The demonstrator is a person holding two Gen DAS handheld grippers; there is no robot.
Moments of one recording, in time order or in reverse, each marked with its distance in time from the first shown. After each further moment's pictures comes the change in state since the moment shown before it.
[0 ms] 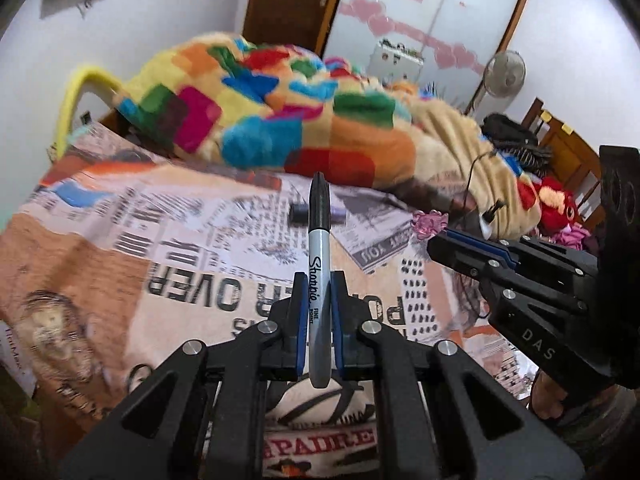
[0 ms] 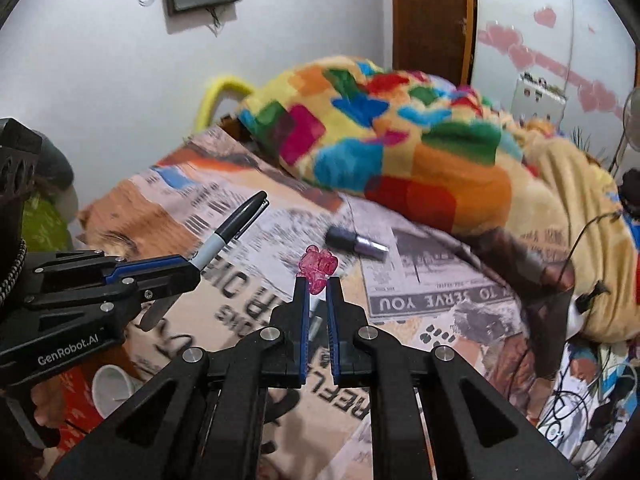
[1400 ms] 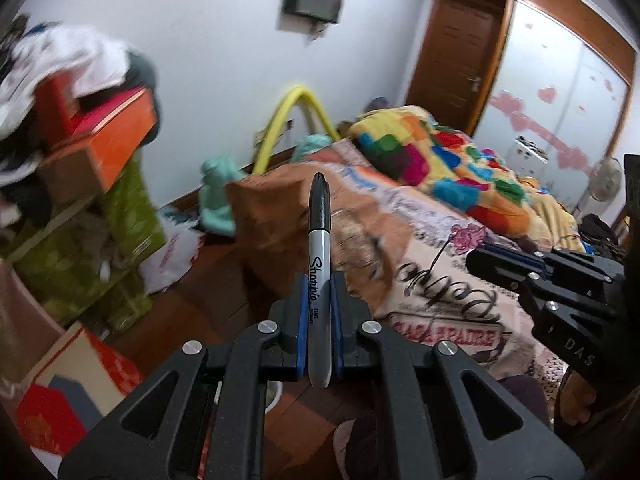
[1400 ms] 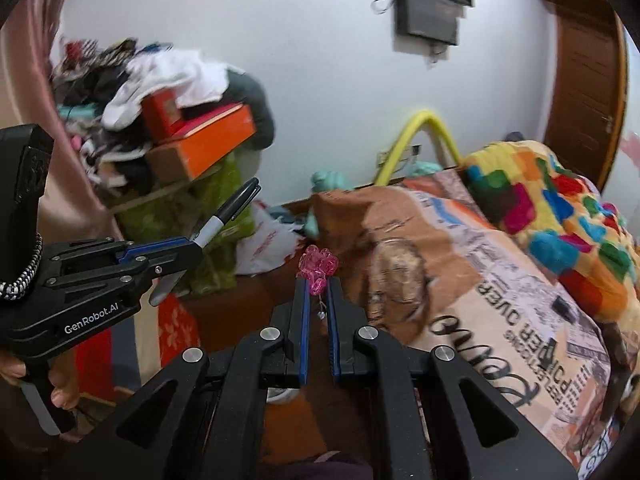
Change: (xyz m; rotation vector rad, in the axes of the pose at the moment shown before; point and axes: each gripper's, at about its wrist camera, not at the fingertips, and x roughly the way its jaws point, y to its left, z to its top) left arm -0.345 0.175 -0.217 -0.351 -0.210 0.434; right arm -0.097 0.331 -0.056 -0.381 -0.032 0.393
